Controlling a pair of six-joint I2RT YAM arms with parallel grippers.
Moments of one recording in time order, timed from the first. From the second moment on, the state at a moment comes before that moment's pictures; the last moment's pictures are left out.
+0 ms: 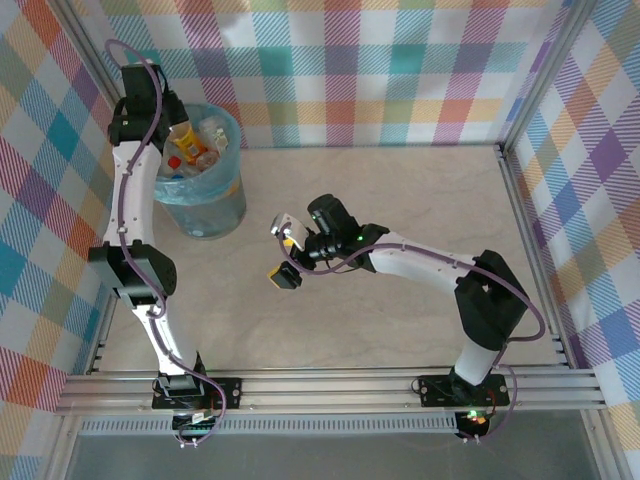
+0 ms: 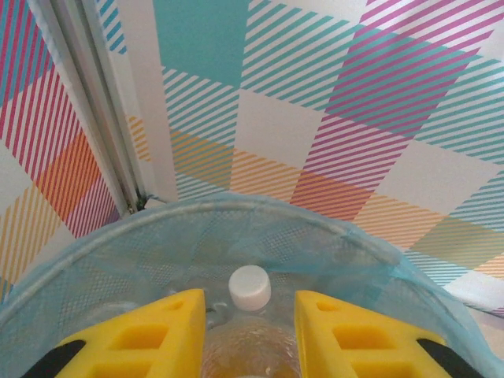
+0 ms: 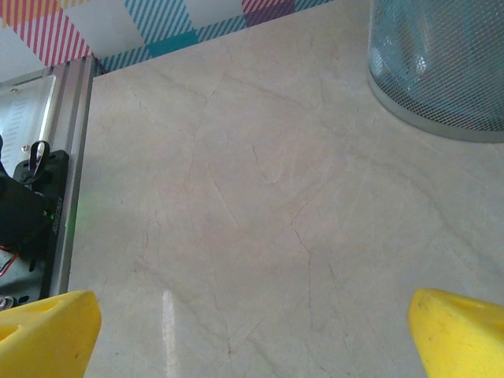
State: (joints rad) left arm 0.08 1.94 2.19 -0.73 -0.18 -0.23; right arm 0.87 1.72 1.27 -0.18 -0.53 -0.17
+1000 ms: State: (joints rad) left arm 0.11 1.91 2.31 -0.98 -0.18 -0.21; right arm 0.87 1.72 1.29 -0.20 -0.57 -0.13
